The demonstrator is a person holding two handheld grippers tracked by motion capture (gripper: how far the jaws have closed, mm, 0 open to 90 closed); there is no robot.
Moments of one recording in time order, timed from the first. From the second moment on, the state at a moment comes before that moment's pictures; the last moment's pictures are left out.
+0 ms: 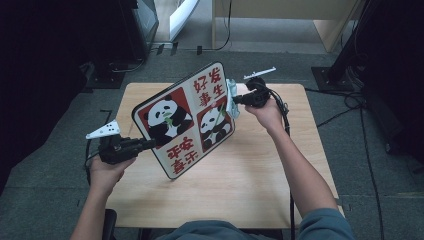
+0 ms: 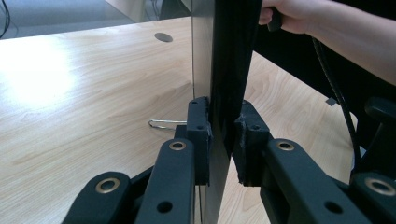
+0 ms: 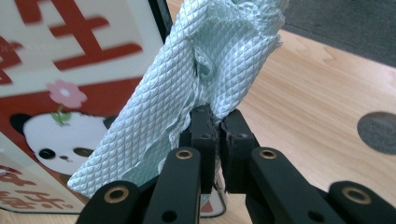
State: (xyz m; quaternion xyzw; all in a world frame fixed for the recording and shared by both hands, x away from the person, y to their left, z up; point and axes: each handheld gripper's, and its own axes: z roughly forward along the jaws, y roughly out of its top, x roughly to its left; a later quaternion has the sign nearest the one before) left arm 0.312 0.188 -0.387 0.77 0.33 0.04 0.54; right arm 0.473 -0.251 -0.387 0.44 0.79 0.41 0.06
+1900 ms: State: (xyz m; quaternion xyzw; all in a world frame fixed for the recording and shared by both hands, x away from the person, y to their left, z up) left arm 0.309 0.185 -0.390 0.78 0.34 0.05 0.53; right arm 0.449 -0.273 -0.465 0.46 0.76 0.44 0.08
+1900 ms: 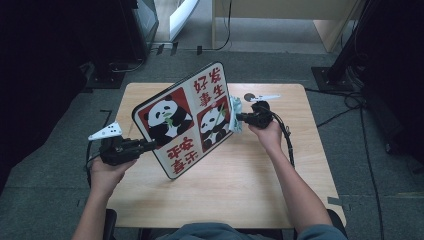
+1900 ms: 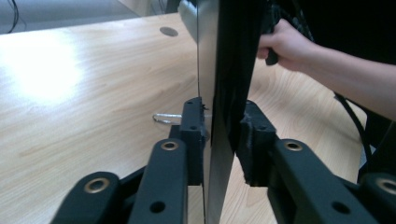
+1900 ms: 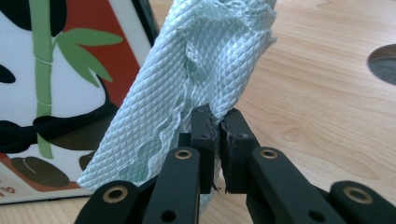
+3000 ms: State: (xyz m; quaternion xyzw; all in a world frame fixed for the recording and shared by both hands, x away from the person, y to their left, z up) left arm 0.302 0.214 -0.396 0.79 0.34 0.04 0.51; right arm 0.419 -0.345 -0.458 0.52 0.73 0.42 0.11
